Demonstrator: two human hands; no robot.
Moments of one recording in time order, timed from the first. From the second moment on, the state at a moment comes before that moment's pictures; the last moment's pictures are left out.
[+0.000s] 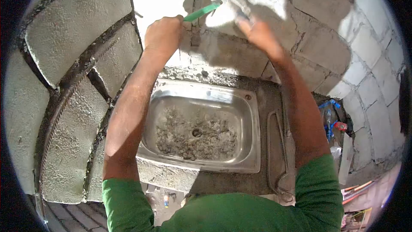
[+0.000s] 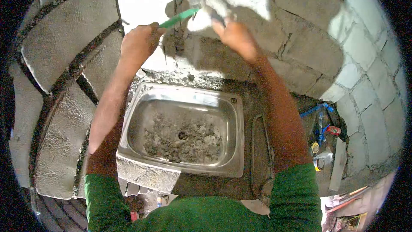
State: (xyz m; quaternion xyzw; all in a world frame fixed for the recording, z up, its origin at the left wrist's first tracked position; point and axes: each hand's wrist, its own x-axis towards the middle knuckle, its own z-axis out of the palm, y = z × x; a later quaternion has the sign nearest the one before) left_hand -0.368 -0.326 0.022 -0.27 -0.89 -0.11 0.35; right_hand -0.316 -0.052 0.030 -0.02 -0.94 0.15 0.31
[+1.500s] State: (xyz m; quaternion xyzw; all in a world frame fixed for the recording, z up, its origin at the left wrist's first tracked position) left_hand -0.375 -0.321 0.023 -0.26 -0.90 -0.11 0.32; right_hand -0.243 -0.100 0.101 0.08 -0.82 0.28 0.50
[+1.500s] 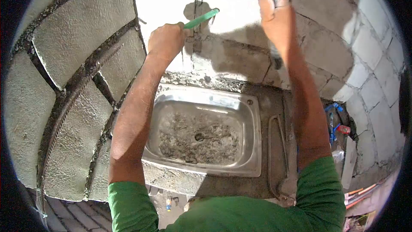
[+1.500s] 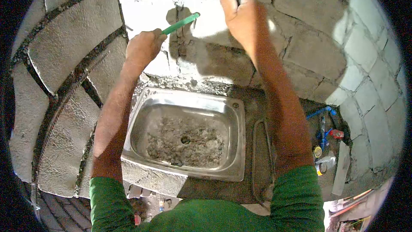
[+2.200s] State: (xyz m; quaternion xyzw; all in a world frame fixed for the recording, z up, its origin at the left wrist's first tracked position) left_hand -0.375 -0.323 0.012 -0.25 -0.91 -0.11 0.31; right_hand -0.311 -0.063 0.022 -0.06 -0.95 0.16 0.25
